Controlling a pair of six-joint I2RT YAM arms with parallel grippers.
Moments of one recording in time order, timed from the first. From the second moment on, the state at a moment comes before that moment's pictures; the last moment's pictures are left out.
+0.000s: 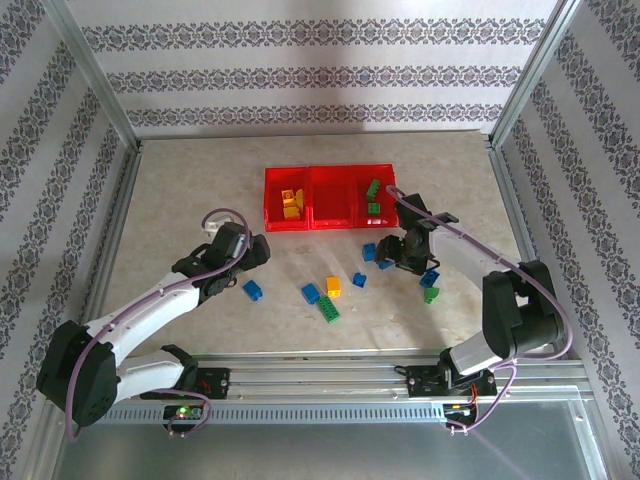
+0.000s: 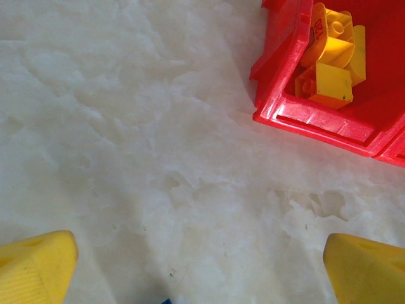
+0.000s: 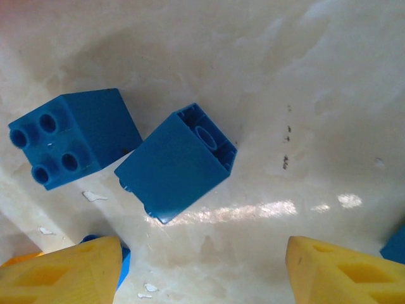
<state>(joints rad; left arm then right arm) -0.50 1.16 0.68 -0.39 -0.31 -0.79 0.29 1.53 0.93 -0.73 -0.14 0.59</state>
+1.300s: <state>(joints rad) -0.49 1.16 0.68 -0.39 -0.31 -0.79 0.30 1.72 1.02 -0.68 -0.09 0.55</state>
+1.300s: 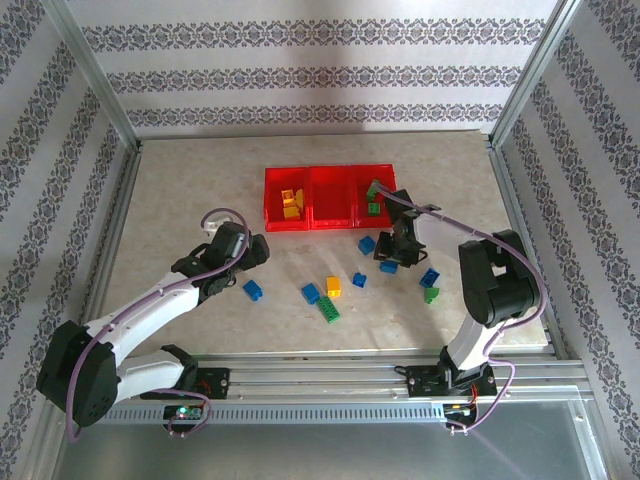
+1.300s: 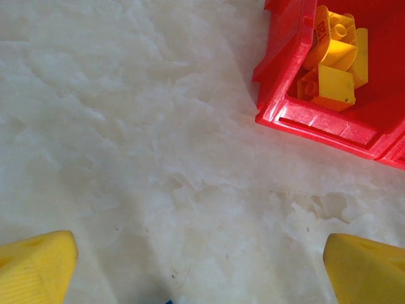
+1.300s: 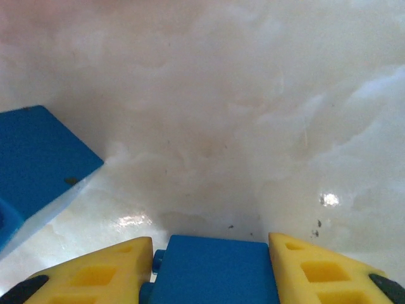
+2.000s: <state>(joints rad) -0.49 1.16 0.68 -0.39 -0.30 -0.79 0.48 1.64 1.28 -0.70 -0.01 0.53</state>
